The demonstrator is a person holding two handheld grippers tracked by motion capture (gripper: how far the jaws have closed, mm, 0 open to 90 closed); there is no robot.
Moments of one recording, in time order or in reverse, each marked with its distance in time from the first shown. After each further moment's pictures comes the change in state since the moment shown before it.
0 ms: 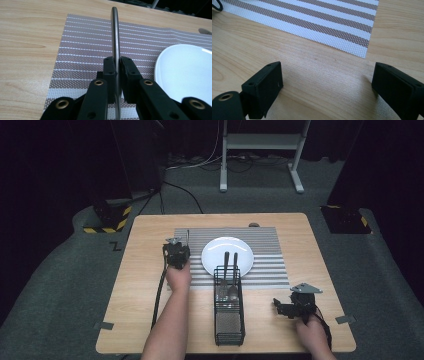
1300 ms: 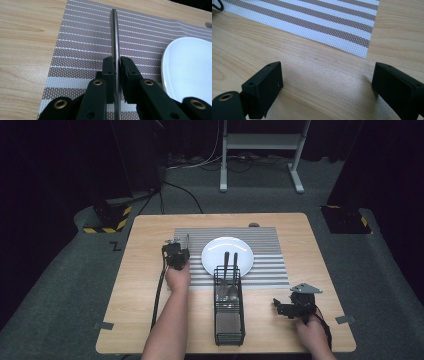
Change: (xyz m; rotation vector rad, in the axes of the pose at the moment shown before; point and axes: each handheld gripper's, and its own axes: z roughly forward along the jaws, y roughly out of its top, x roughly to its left) left arm 0.008 -0.003 0.007 0.081 -0.005 -0.049; right arm 0.000 0.000 0.000 0.000 0.003 -0.004
